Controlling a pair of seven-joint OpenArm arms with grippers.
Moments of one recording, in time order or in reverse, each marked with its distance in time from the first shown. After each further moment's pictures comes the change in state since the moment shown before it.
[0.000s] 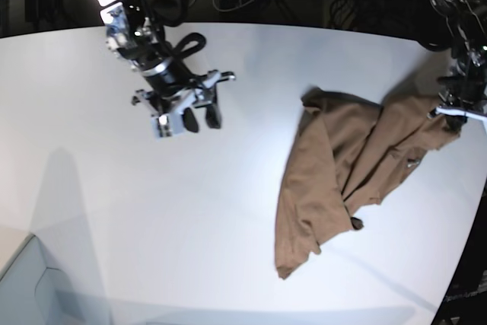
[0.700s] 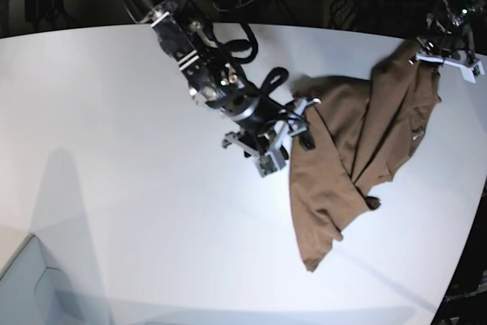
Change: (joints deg) left arm 9.9 4.0 -0.2 -6.7 0.0 0.2 -0.9; right arm 20.3 -9.5 -16.5 -20.4 -0.1 -0.2 0.3
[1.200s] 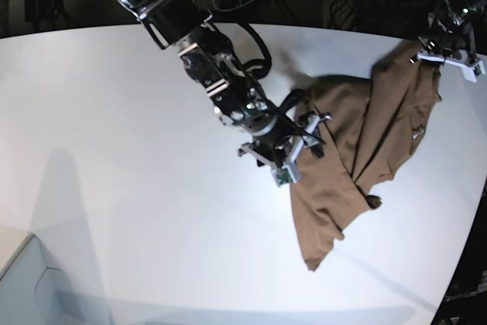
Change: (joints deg) left arm 0.3 -0.4 0.0 -0.2 0.0 0.0 -0.2; right arm 7.6 -6.0 -0.1 -19.0 0.0 0.0 7.1
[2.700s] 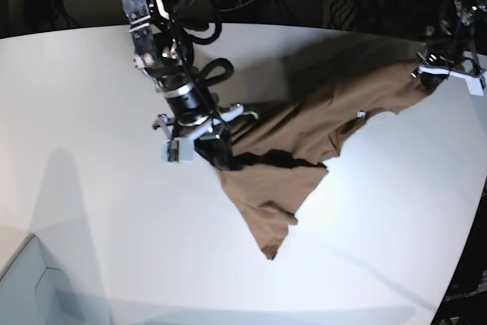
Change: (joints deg) left arm 1.1 0.1 0.1 10.1 -12.1 -0.3 1.1; right arm -23.0 6.5 19.0 34.3 0.2 0.0 4.2
